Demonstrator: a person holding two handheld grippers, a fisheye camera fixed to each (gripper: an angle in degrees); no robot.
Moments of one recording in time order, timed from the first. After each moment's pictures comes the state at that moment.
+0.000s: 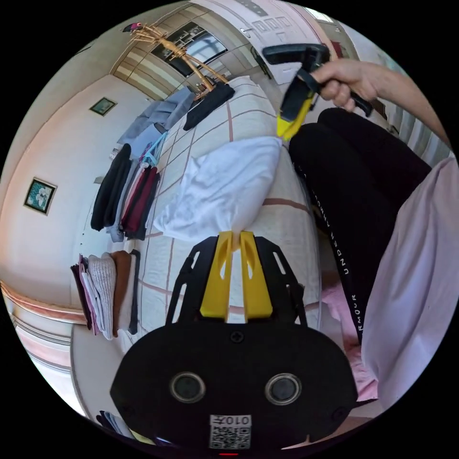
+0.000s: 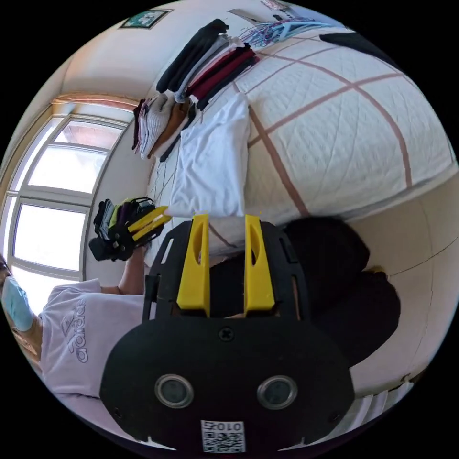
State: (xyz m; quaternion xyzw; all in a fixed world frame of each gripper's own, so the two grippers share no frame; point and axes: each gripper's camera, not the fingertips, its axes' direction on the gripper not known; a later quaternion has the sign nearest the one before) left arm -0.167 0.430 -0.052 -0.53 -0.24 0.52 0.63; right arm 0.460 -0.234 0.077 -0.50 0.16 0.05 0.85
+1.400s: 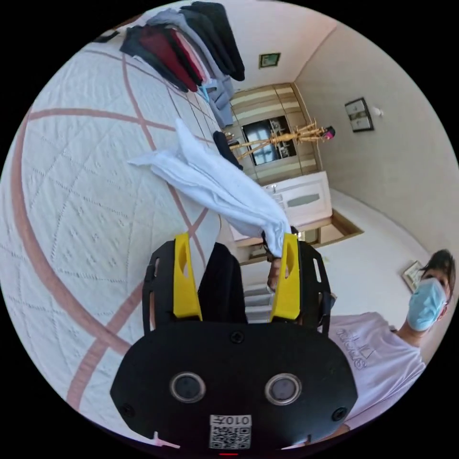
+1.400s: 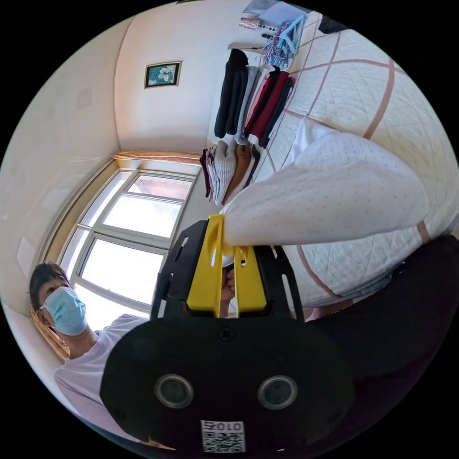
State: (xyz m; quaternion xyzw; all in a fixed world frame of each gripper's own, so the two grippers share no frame) left arm -0.439 0.110 -0.030 -0.38 0.05 -0.26 0.89; right arm 0.446 -0.283 0.077 -0.35 -0.03 0.17 0.92
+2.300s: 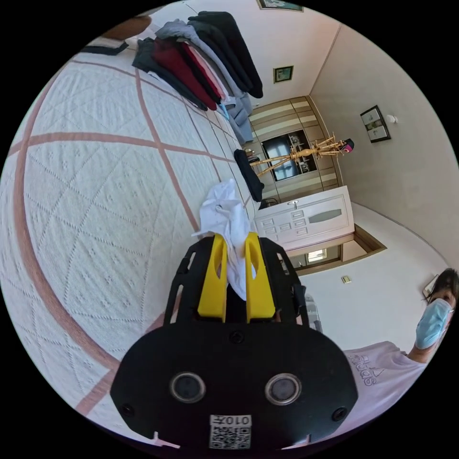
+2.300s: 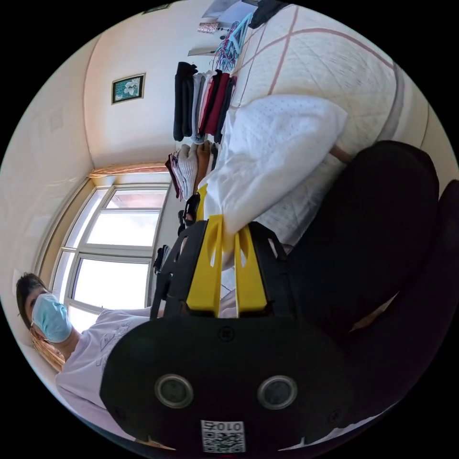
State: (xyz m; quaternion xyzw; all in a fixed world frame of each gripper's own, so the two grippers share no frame) left arm -0.454 0.030 0.021 -0.36 -0.03 -0.23 0.90; right arm 0.461 -0.223 -0.049 -0.35 0.05 0.22 0.91
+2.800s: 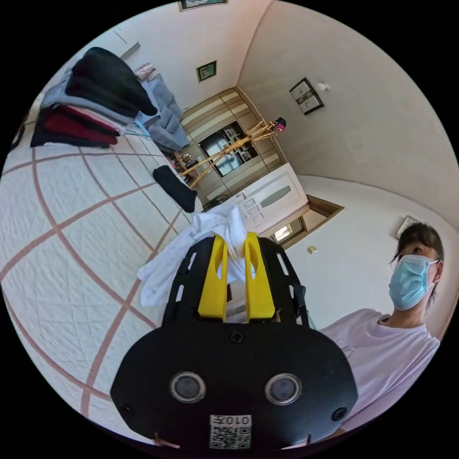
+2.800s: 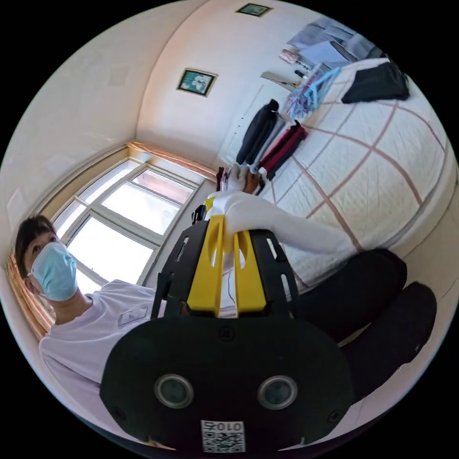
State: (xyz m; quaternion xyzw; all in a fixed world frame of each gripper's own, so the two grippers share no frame) left arm -0.332 -0.031 0.060 -0.33 0.14 -0.13 0.92; right arm 0.309 -0.303 -0.114 -0.30 -0.01 0.04 0.95
